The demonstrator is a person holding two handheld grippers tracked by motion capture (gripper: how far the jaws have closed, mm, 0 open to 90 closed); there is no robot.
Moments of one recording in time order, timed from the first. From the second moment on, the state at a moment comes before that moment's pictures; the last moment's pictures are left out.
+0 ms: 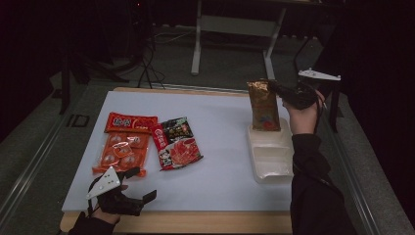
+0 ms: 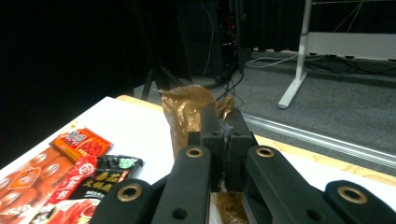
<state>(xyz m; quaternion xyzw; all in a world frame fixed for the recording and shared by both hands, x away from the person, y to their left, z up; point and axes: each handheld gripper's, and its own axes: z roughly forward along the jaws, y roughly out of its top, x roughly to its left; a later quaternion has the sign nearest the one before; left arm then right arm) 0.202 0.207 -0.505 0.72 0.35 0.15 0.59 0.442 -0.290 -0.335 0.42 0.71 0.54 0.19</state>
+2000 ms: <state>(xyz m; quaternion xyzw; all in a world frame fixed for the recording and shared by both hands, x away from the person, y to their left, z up) 0.203 0.203 -0.506 0.72 0.34 0.15 0.58 0.444 -0.351 -0.382 0.55 0.67 0.46 0.20</state>
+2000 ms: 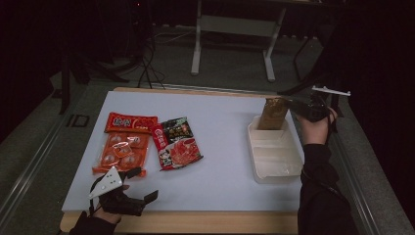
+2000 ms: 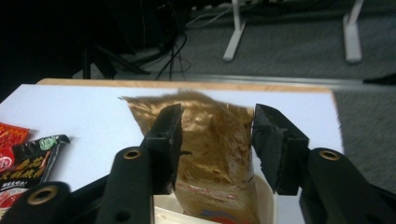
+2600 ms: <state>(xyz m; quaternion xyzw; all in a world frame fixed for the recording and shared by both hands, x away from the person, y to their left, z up) 0.214 0.206 -0.504 0.71 0.41 0.15 0.55 0.339 -0.313 -0.371 0.44 0.69 0.54 0.18</state>
